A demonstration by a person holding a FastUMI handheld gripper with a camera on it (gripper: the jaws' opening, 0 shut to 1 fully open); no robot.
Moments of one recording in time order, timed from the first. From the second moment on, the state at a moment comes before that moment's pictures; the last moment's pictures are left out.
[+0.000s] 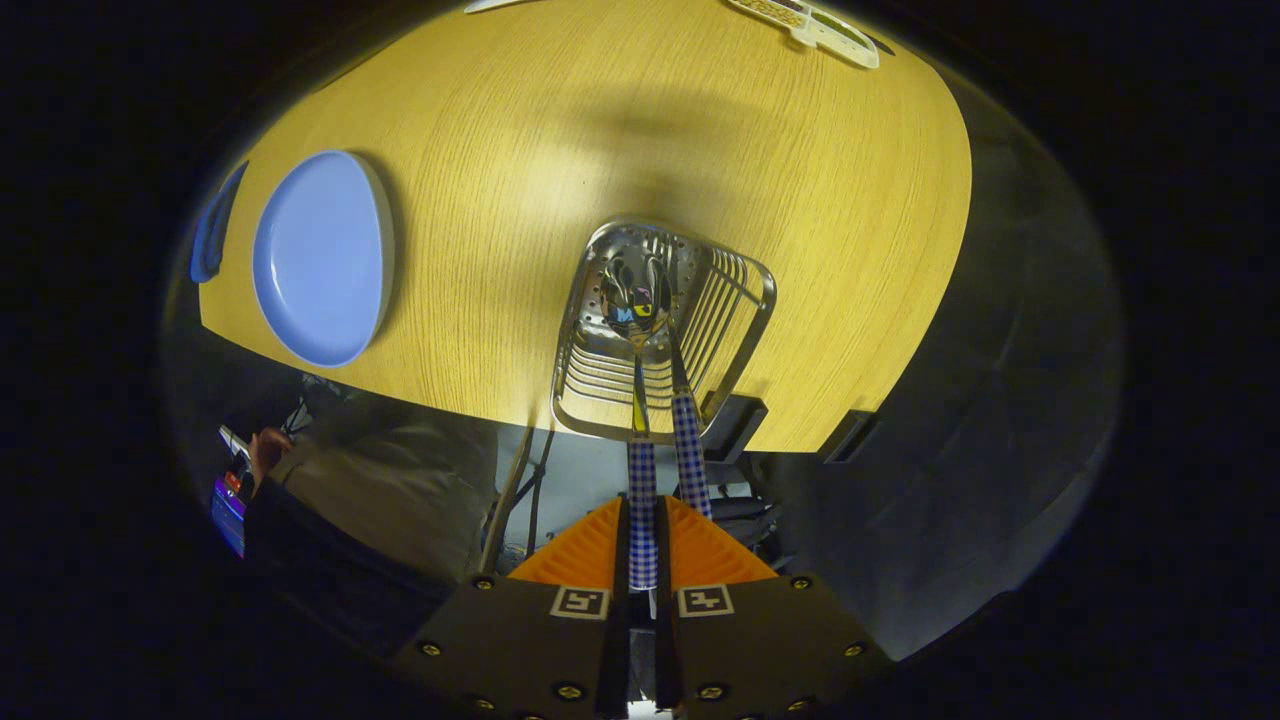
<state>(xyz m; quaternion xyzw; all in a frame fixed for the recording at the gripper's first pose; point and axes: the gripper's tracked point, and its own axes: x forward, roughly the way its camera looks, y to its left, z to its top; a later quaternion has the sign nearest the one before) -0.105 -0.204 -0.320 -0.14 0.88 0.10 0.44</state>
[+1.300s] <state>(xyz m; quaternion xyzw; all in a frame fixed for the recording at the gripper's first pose) 0.008 -0.035 -0.099 0.03 0.24 0.06 0.97</state>
